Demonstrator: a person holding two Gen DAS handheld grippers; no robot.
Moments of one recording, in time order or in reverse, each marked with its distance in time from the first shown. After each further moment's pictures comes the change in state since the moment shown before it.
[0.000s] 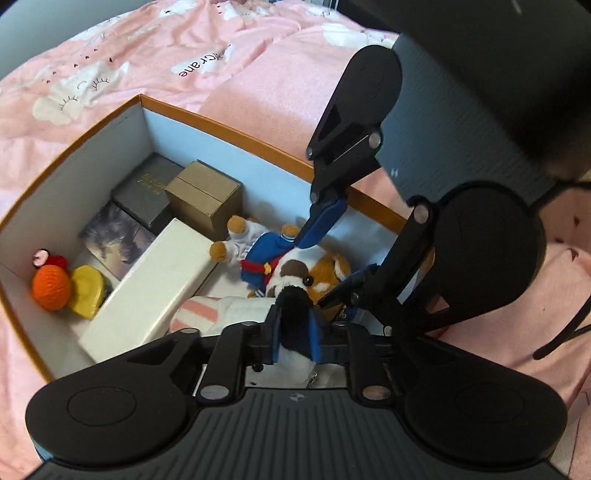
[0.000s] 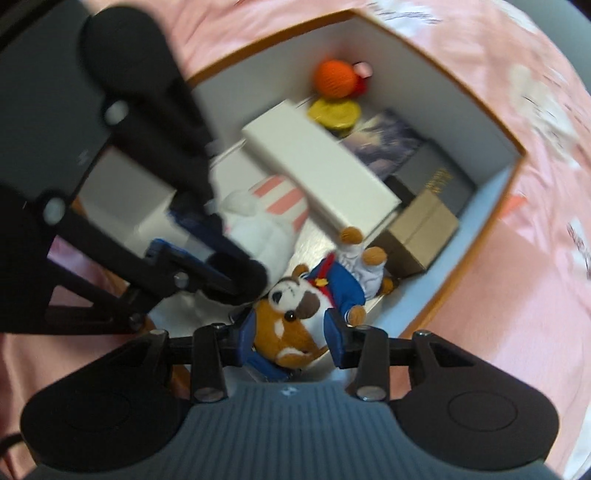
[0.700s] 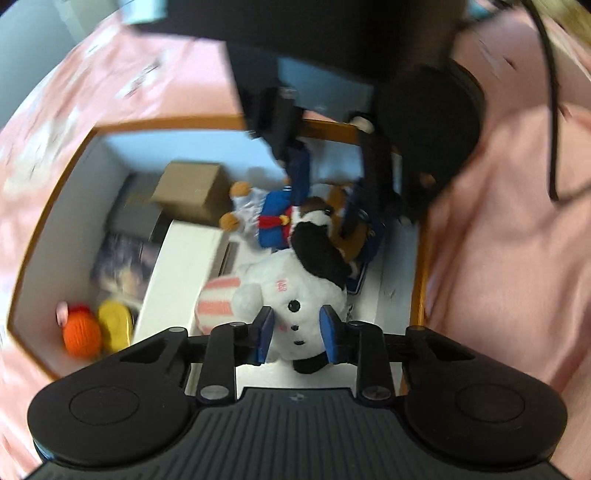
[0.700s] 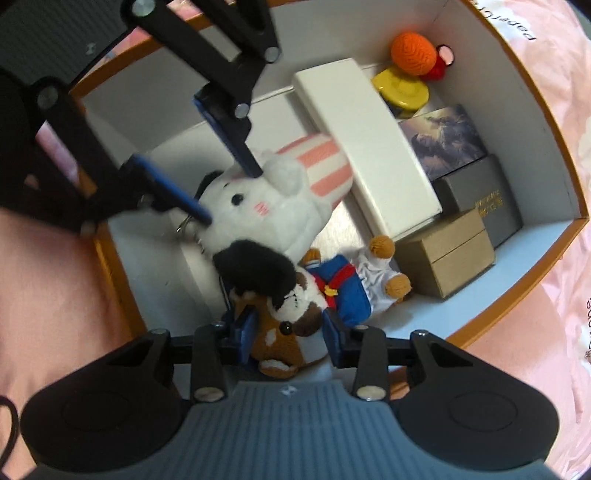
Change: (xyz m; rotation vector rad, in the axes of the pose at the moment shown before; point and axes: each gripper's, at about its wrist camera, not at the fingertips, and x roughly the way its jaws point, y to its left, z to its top) left arm 0.008 -0.010 -0.015 0.414 0.120 0.081; right arm 0.022 0.002 0.013 -0.254 0.152 0.060
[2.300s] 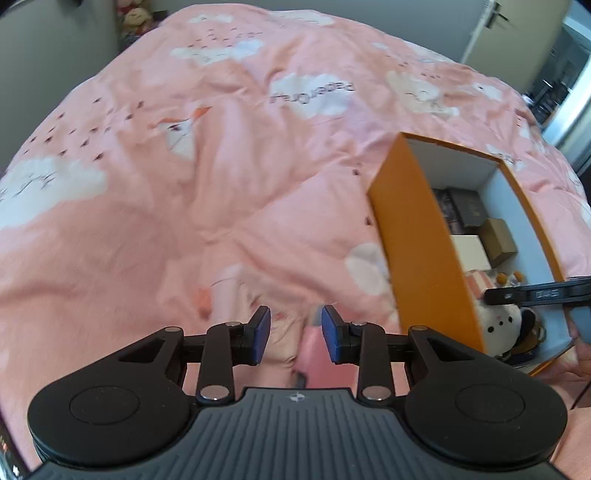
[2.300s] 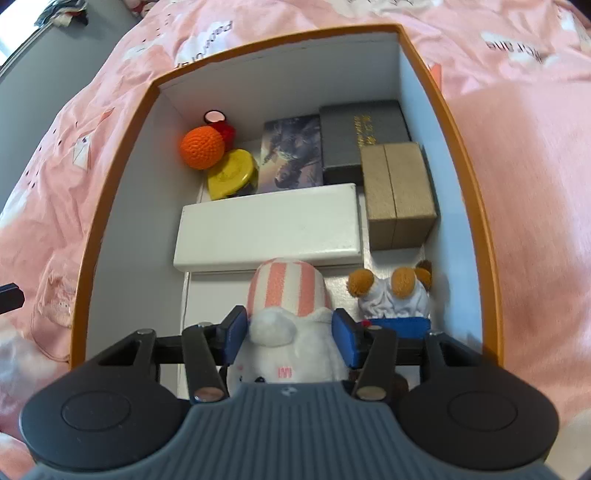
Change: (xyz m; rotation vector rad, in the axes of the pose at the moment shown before) left arm -0.129 0.045 -0.218 -1.271 -0.160 0.359; right arm 0.003 -0.018 -0.008 1.113 -0.440 0.035
